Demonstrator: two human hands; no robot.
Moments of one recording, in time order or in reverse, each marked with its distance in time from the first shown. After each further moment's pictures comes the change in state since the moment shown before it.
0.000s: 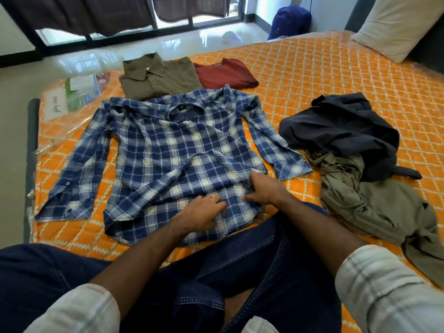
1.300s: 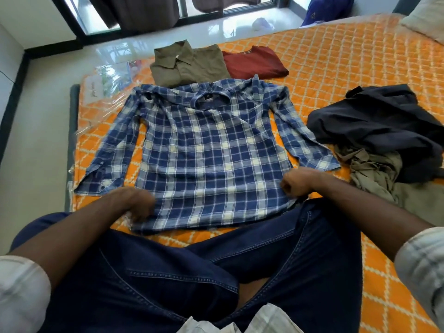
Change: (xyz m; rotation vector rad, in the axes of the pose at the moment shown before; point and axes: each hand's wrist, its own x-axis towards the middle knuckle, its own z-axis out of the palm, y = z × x) left_hand -0.138 -0.121 -0.036 0.172 -0.874 -0.475; right_hand 0.010 0.031 -0.025 -0.414 -0.335 -0.328
